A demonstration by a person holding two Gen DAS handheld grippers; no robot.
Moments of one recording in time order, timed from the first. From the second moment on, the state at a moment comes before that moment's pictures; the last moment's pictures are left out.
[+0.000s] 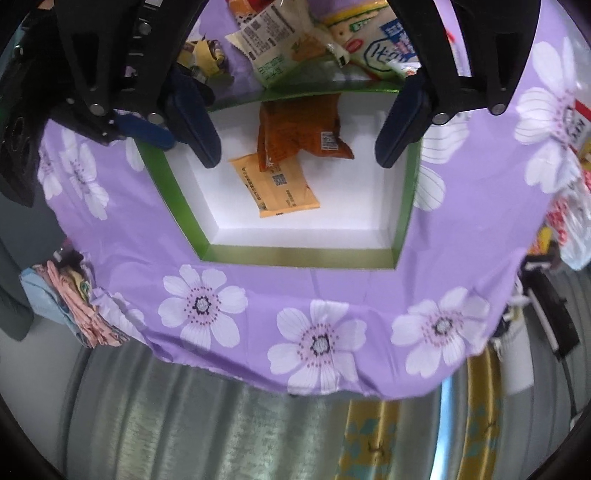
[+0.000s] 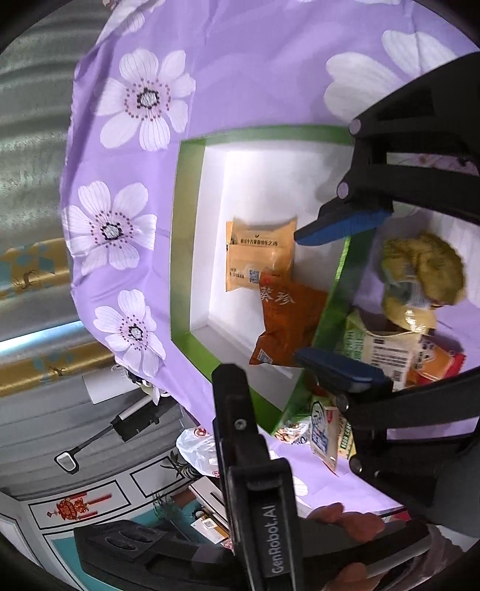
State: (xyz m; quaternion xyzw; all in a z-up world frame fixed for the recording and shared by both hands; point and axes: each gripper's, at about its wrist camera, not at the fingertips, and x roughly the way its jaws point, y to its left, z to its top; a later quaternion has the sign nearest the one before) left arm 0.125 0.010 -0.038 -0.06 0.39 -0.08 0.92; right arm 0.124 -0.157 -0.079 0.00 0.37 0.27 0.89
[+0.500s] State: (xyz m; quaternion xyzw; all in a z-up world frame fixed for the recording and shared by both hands) left arm 0.070 -0.013 -0.007 -0.01 0.34 -0.06 0.94; right arm 0.067 -0.178 -0.052 -0.01 0.34 0.24 0.91
